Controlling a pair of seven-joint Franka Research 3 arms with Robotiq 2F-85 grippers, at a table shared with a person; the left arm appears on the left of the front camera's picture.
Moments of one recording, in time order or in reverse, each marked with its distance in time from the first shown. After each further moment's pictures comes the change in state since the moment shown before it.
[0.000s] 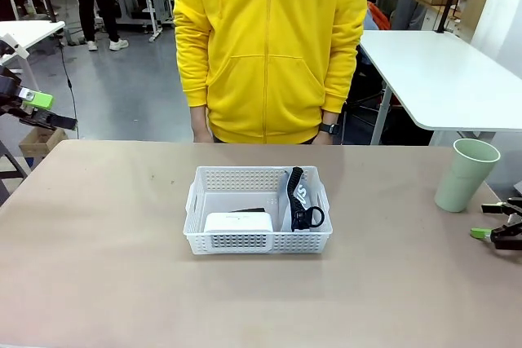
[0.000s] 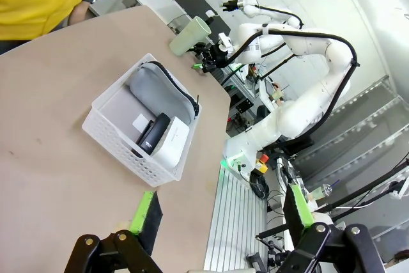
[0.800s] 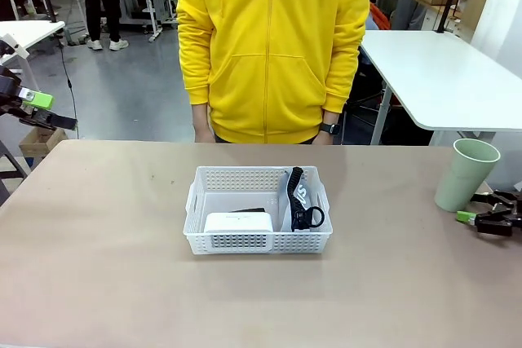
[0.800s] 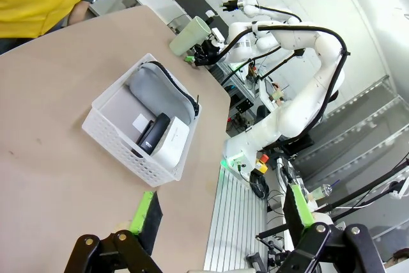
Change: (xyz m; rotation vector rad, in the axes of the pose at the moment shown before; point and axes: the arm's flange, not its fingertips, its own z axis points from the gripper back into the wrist) left arm 0.000 0.000 0.000 0.000 0.000 0.000; right arm -0.006 -0.026 -0.033 0.004 -0.163 -0.085
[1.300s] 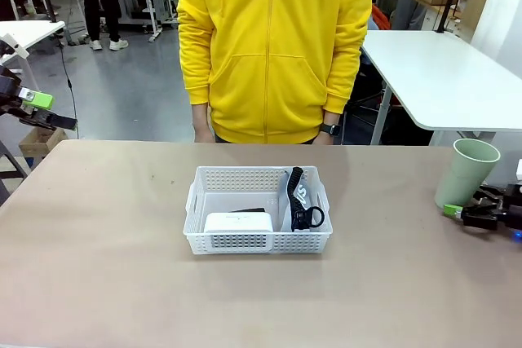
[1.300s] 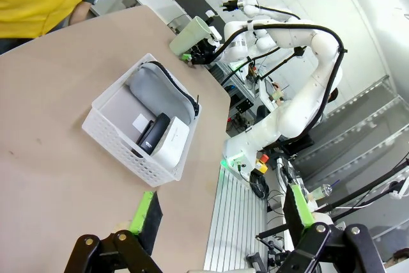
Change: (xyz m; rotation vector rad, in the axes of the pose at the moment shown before) left arm 0.000 0.000 0.000 0.000 0.000 0.000; right arm 0.004 0.000 -0.028 0.040 -0.080 -0.019
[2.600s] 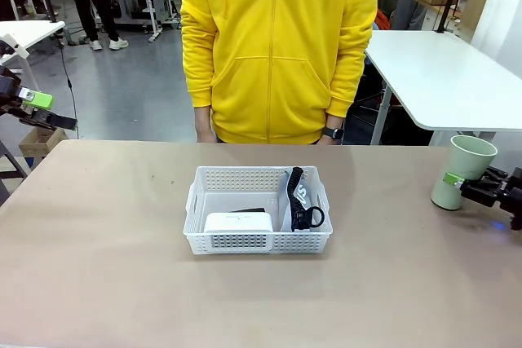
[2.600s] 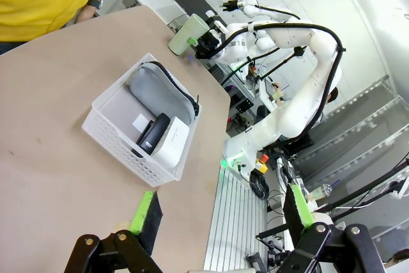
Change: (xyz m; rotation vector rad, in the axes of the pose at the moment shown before) left arm 0.000 0.000 0.000 0.000 0.000 0.000; right arm 0.026 -0.002 -0.007 0.000 -0.287 -0.079
